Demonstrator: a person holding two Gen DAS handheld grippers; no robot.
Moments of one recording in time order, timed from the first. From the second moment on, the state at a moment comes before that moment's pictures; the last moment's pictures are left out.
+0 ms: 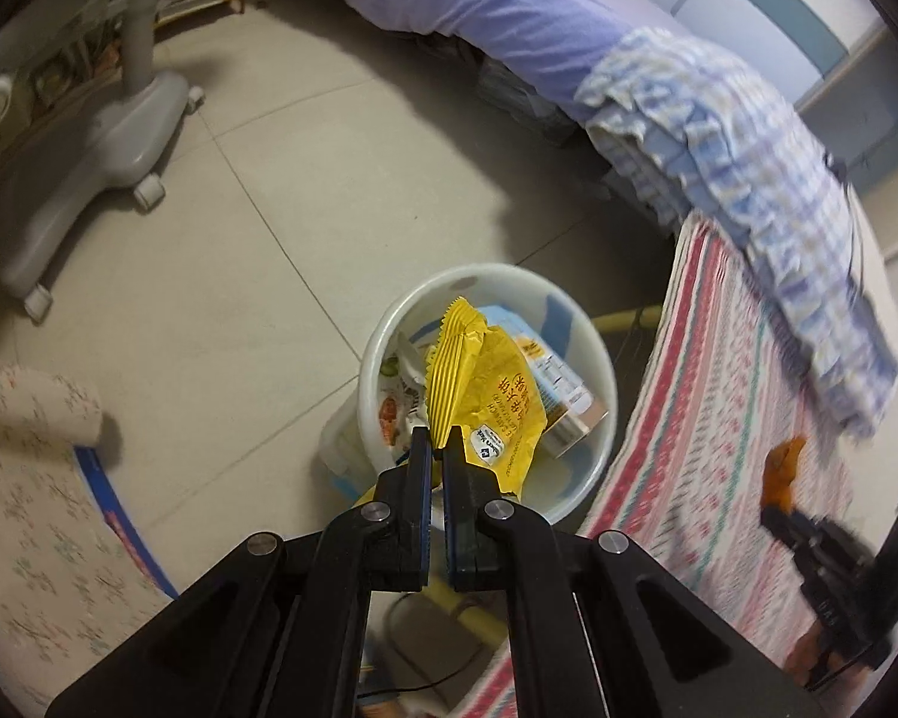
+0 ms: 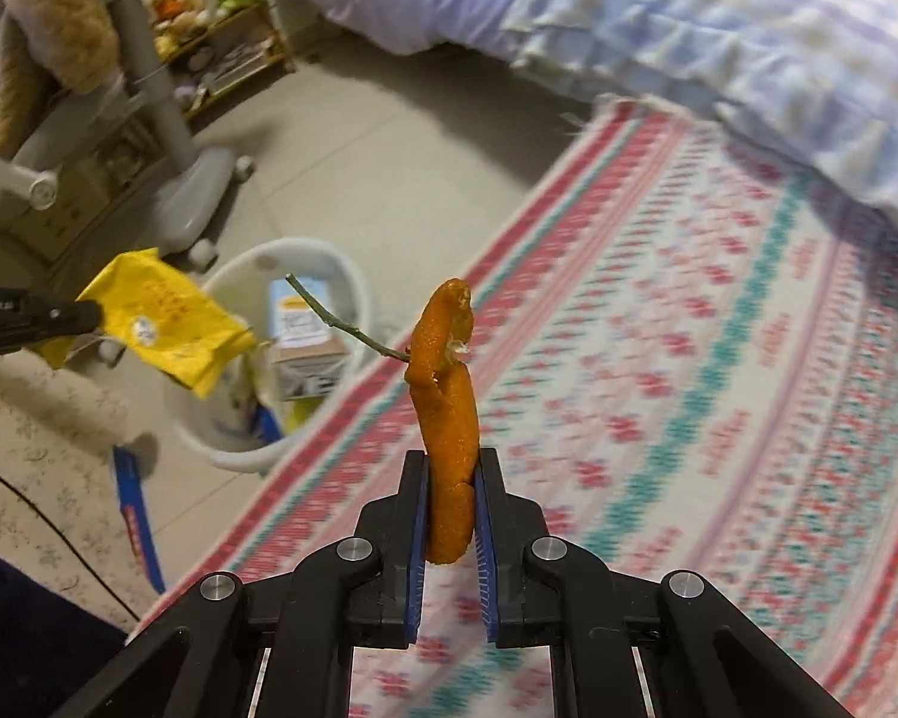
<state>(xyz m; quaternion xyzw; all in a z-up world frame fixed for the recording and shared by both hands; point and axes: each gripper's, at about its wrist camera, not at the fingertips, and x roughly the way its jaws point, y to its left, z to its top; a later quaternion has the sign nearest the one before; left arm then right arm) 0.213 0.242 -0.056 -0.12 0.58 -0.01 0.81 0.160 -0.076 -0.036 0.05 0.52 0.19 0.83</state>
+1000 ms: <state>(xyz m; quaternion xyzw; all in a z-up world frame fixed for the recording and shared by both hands) 0.247 0.280 -0.053 -0.17 0.56 -0.01 0.81 0.175 0.017 -0.057 0.08 0.54 0.25 0.80</state>
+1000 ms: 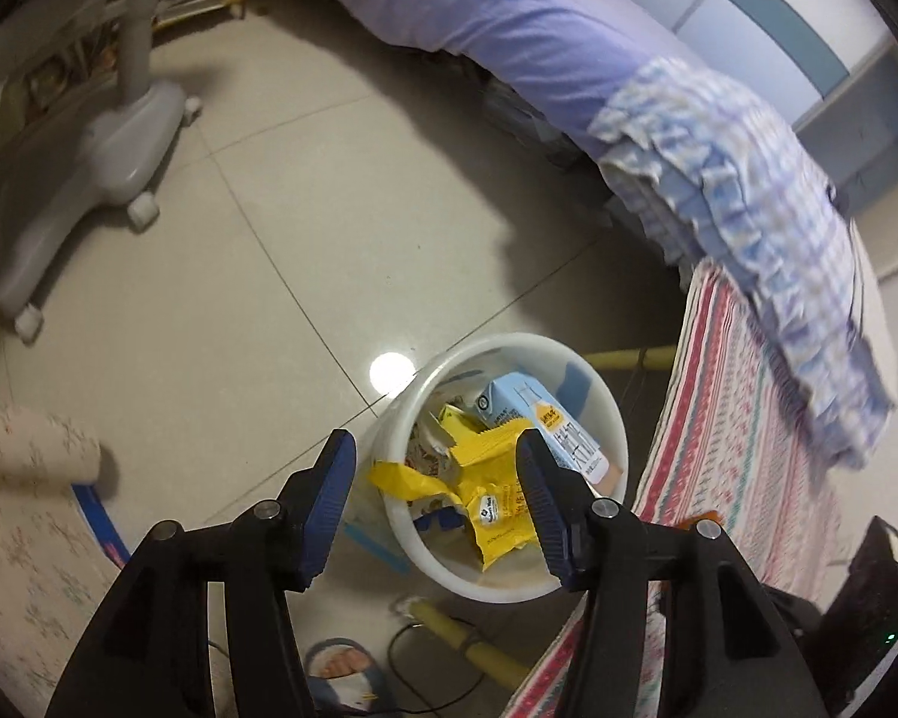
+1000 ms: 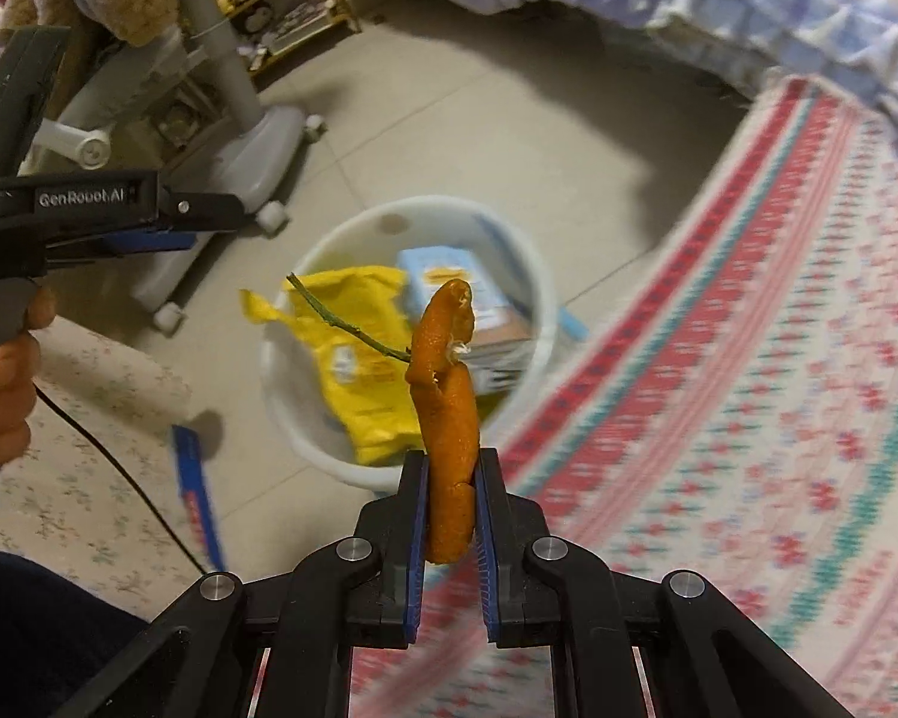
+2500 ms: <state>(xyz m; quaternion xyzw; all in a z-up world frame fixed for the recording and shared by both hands) -0.053 0.135 0.040 -0.04 0.40 0.02 0.91 -0.041 -0.068 0.043 0.11 0.37 0.23 0.89</state>
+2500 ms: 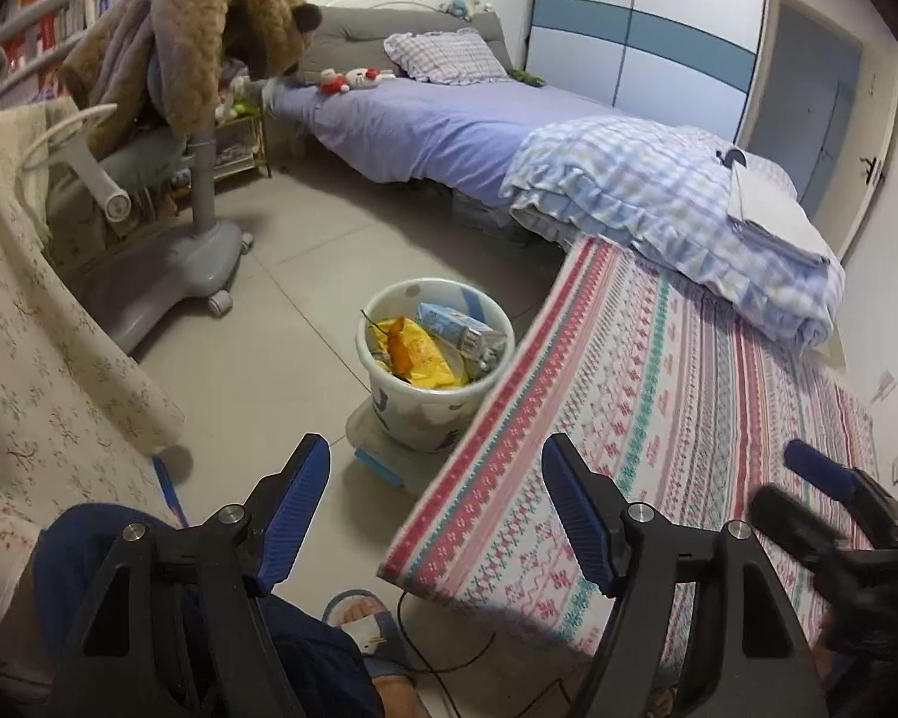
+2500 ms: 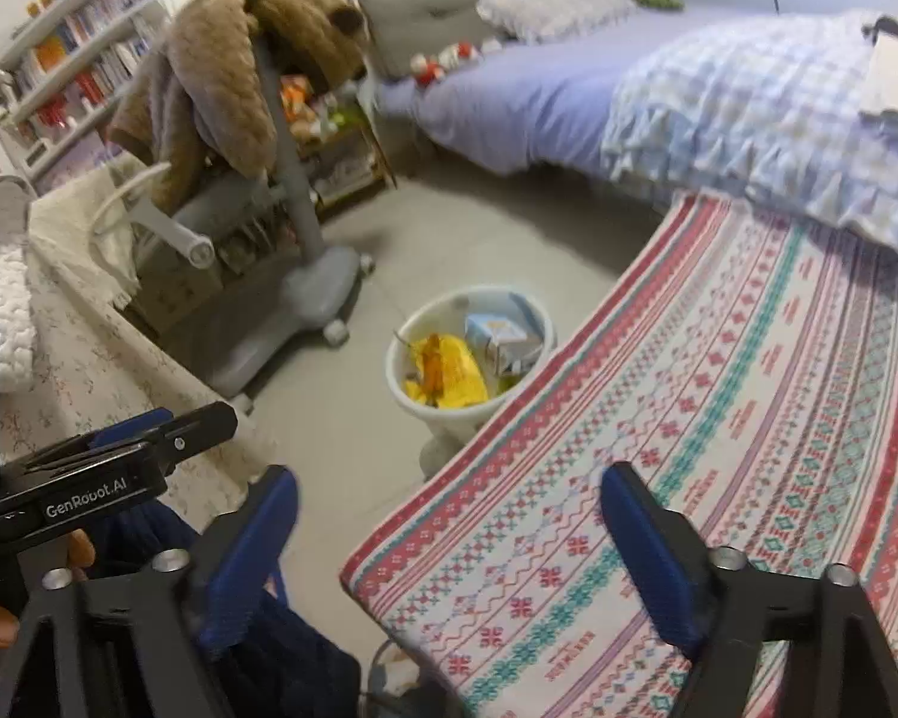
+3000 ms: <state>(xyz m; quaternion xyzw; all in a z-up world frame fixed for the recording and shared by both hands) -0.058 0.091 0.034 0.00 0.41 0.04 0.91 -0.056 -0.089 0.012 0.07 0.36 0.21 0.90</state>
